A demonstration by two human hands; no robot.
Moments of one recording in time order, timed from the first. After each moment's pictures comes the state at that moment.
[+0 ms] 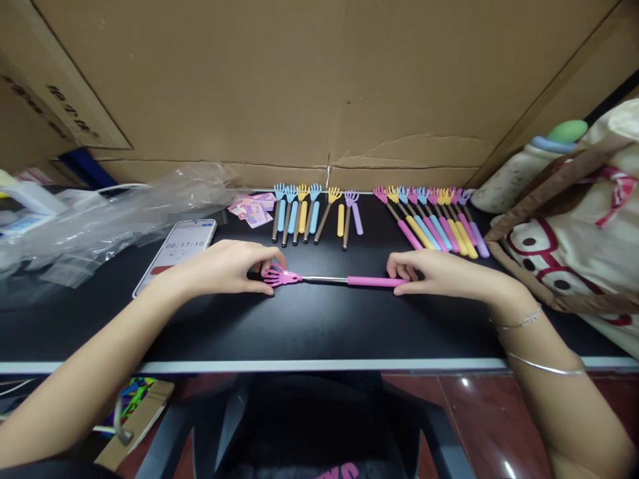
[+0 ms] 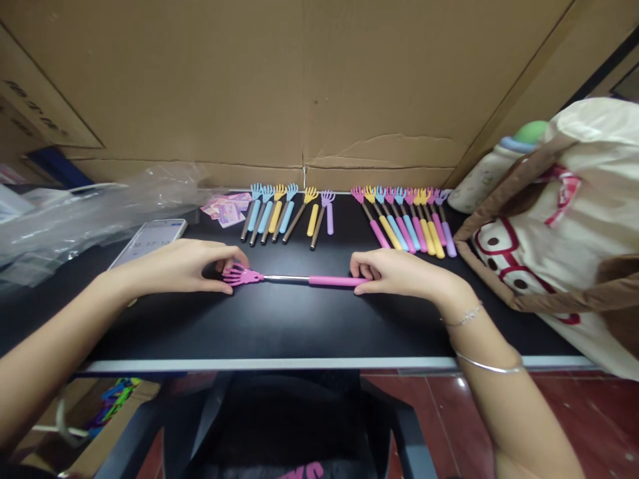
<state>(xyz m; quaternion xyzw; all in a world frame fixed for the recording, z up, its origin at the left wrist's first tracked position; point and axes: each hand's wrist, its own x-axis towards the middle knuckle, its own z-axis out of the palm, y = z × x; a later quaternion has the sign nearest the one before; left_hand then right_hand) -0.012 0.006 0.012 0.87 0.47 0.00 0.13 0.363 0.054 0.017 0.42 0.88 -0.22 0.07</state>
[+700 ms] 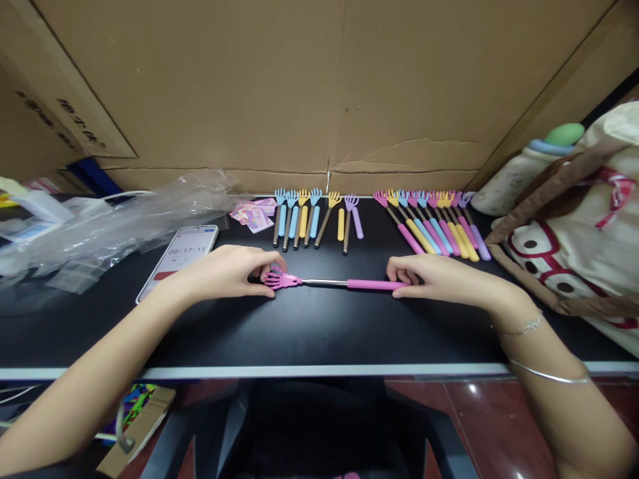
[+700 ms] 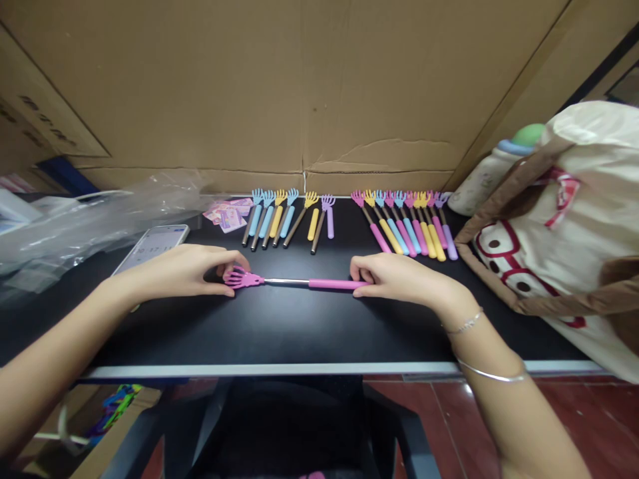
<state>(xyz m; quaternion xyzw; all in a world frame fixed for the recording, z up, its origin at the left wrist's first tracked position) -0.010 0.006 0.013 0.87 0.48 0.00 0.13 0.362 0.050 0.017 0.44 0.87 -0.20 0.06</state>
